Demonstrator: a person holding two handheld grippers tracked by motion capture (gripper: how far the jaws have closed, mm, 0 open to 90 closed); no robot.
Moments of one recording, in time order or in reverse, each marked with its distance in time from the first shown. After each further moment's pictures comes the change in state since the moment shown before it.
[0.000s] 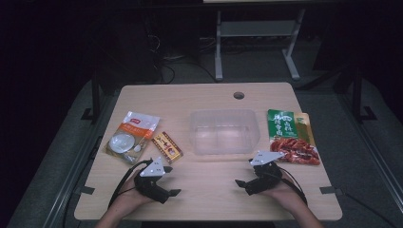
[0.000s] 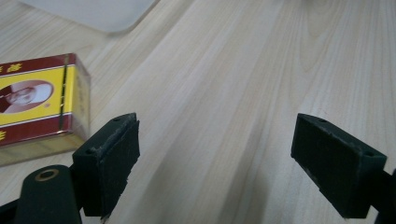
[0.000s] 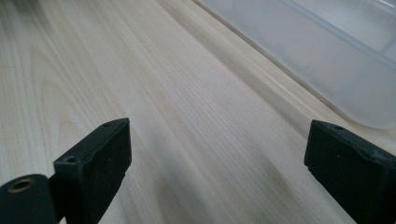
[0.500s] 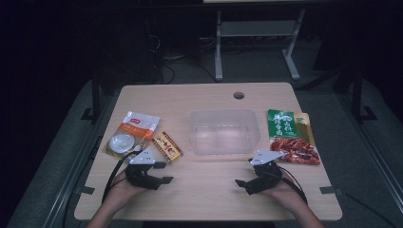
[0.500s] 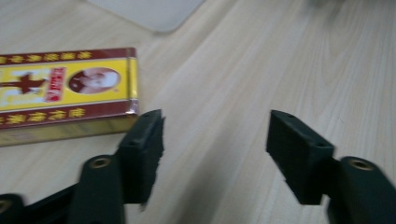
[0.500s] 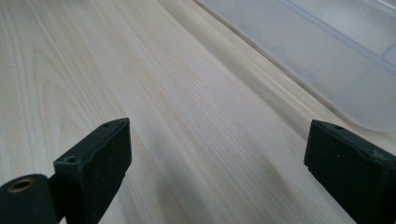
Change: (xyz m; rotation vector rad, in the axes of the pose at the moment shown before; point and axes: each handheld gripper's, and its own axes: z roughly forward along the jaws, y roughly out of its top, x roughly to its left) left arm 0.027 0.003 -0.022 -0.015 0.021 -0.105; right arm -0.001 0.001 0.000 0.002 0.008 -0.009
